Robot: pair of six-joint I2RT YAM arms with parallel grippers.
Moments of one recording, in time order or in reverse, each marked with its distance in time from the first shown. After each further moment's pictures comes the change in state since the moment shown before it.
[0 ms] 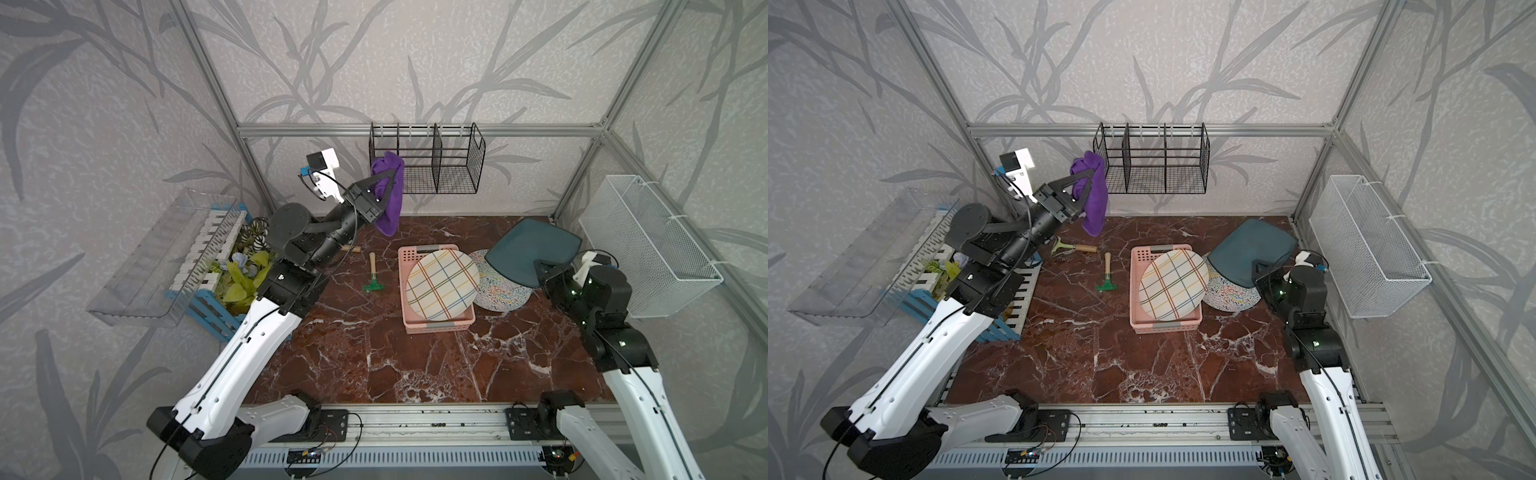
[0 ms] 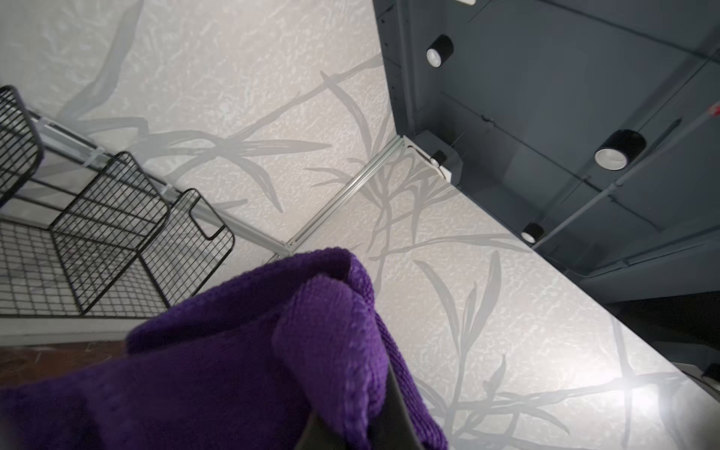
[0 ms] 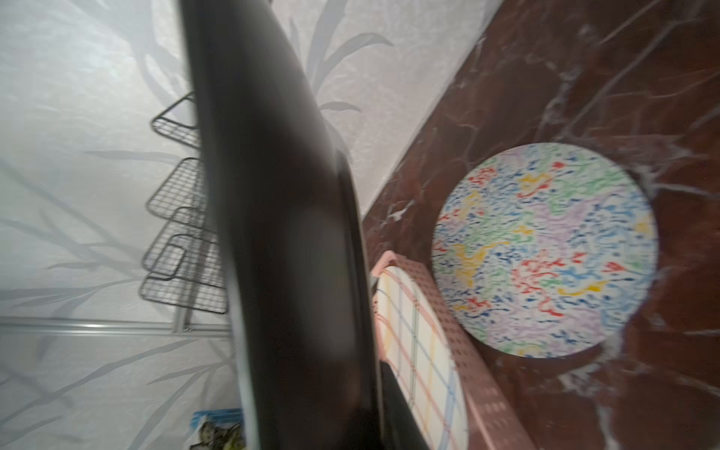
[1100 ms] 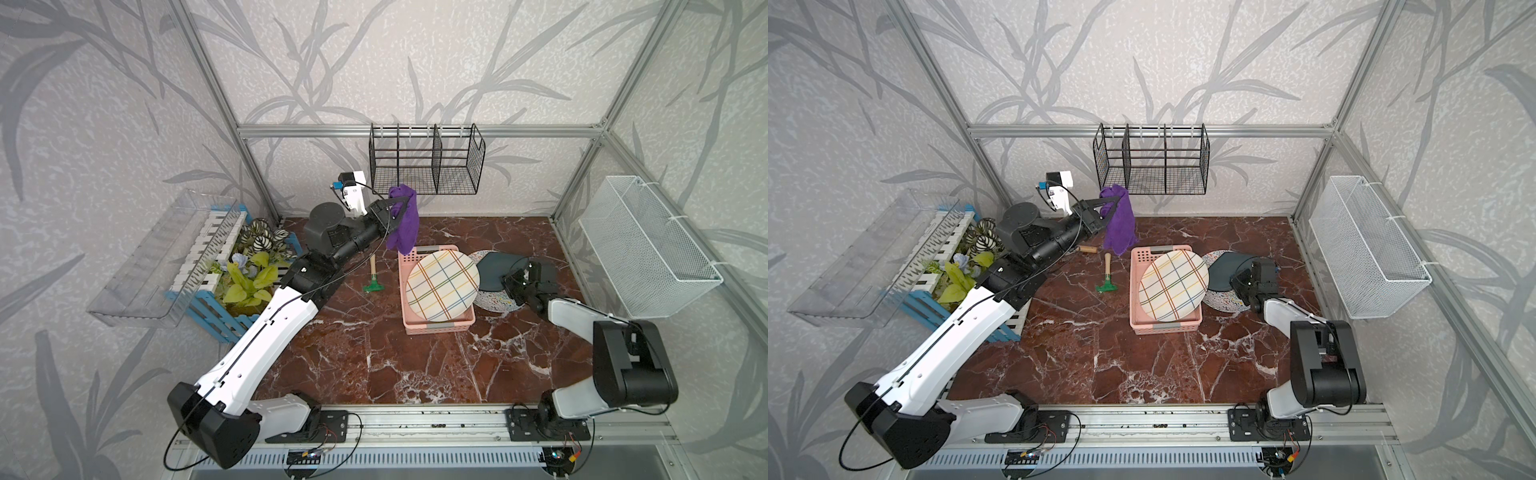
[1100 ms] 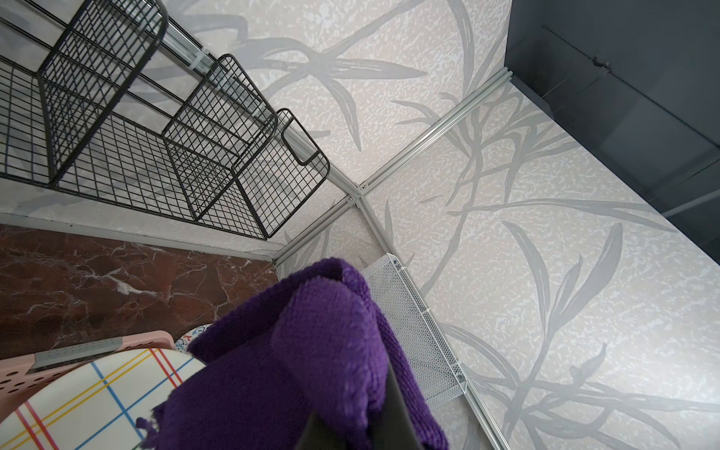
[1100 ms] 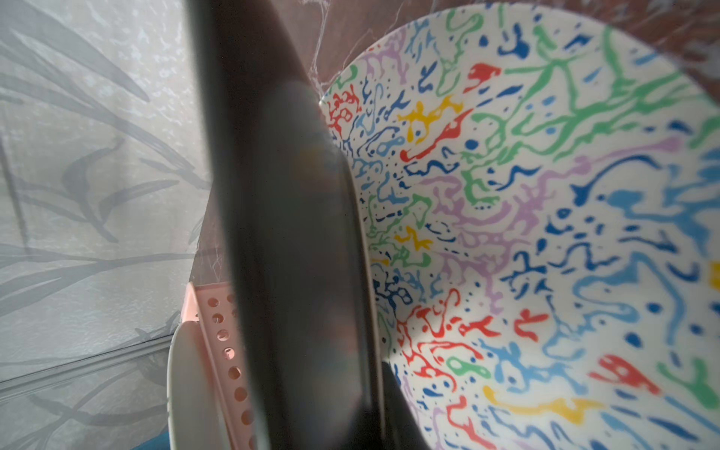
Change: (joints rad) left arm 0.006 0.042 -0.078 -0.093 0.018 0.033; right arm -0.022 0.799 -0.173 0.686 -0.143 -0.021
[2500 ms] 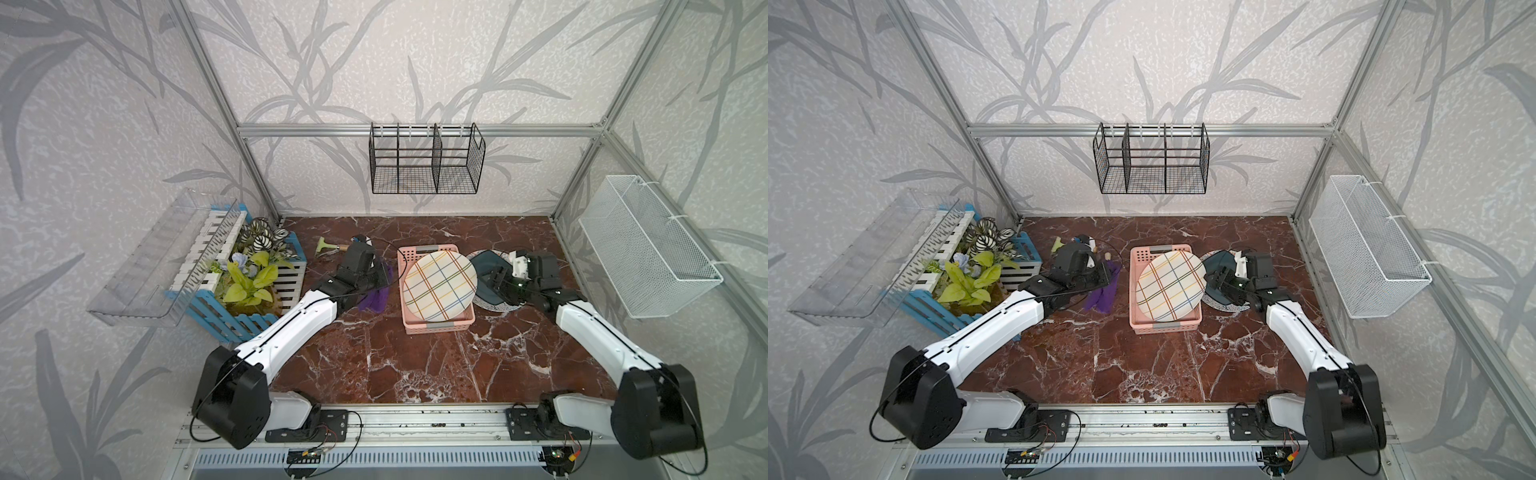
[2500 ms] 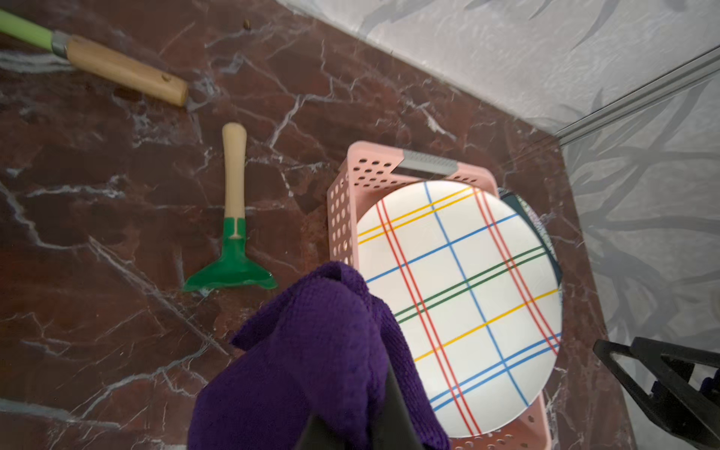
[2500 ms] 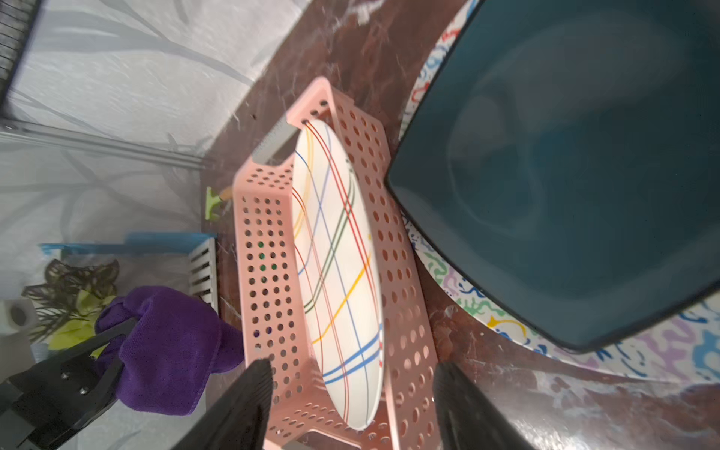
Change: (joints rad) left arm 0.020 0.136 -0.357 -0.321 -0.279 0.286; right arm 0.129 -0.189 0.137 -0.434 -0.234 -0.337
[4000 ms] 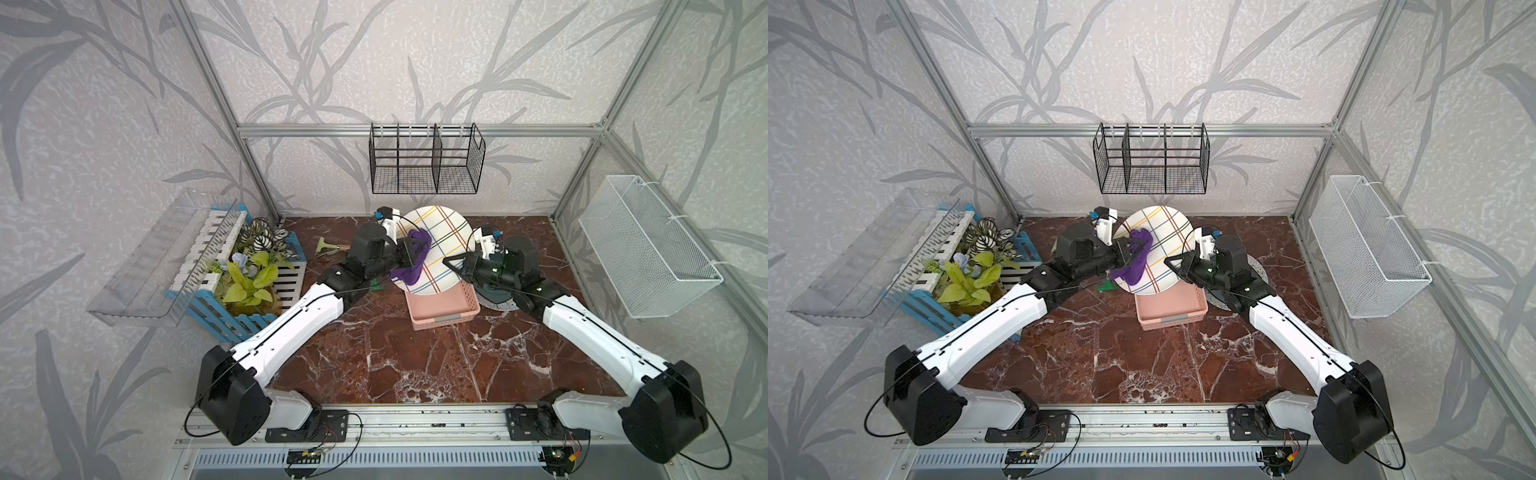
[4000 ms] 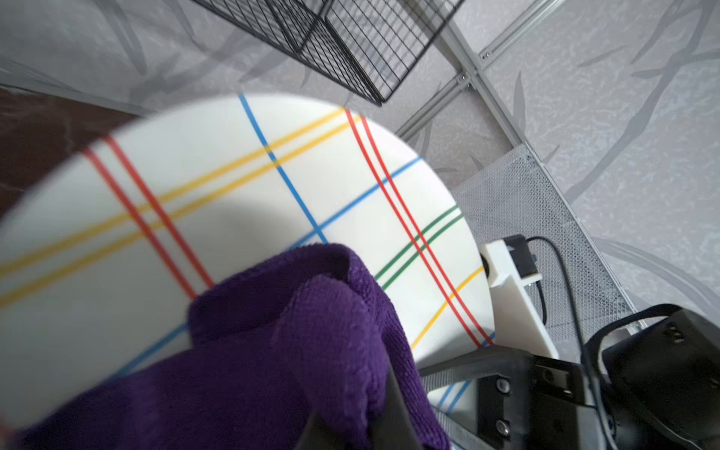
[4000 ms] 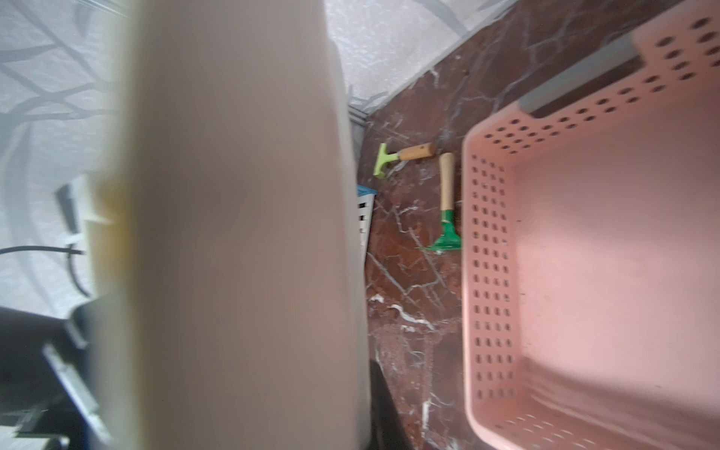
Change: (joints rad) left arm -0.179 0.020 0.206 0.224 0.211 -0.084; right arm 0.305 -0.100 0.137 0.279 -0.065 0.333
